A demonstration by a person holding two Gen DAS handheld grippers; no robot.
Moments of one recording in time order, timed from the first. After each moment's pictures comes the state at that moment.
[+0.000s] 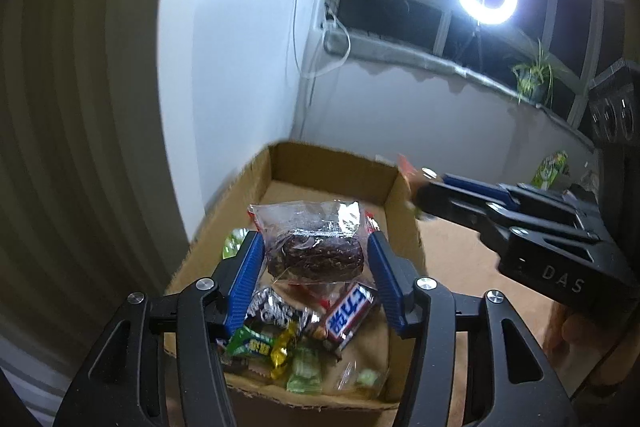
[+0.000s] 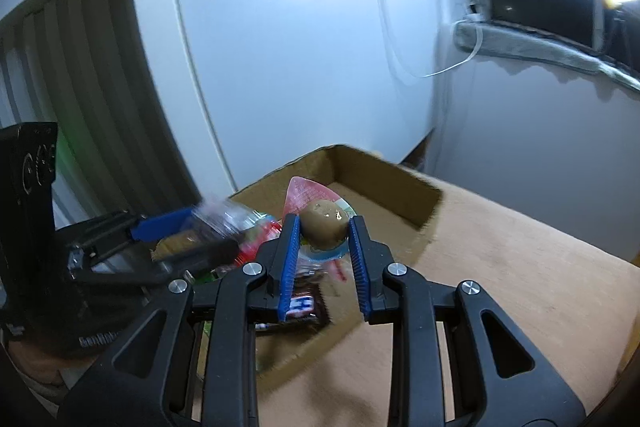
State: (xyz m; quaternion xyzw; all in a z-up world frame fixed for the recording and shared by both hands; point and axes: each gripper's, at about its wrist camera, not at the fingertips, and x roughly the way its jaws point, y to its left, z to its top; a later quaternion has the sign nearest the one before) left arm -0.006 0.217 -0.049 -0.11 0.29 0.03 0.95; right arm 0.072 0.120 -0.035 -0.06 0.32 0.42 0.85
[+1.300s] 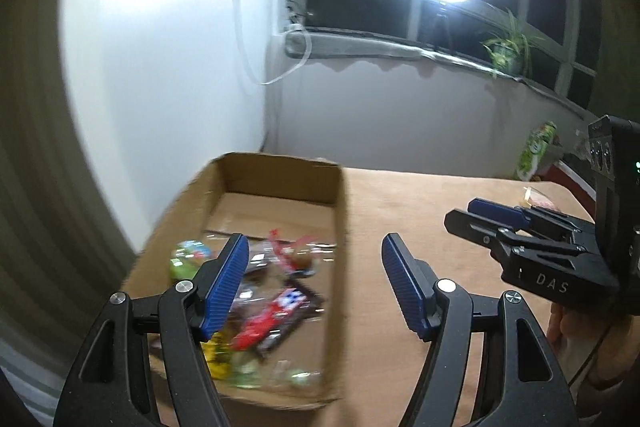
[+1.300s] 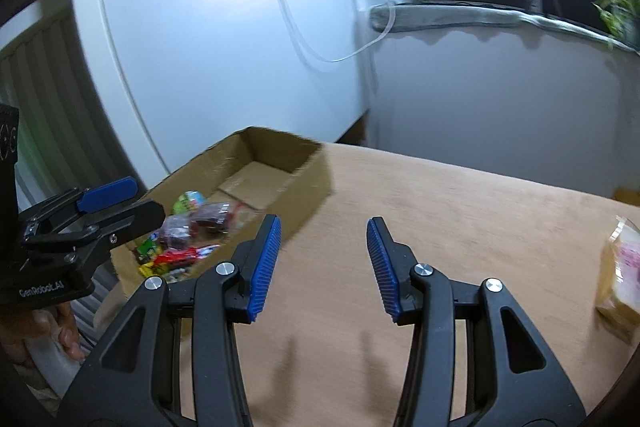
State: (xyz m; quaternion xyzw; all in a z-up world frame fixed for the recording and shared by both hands) left arm 0.000 0.147 -0.028 -0.05 0.29 0.01 0.96; right arm 0.073 -0.018 -0.048 0.01 0.33 0.31 0.89
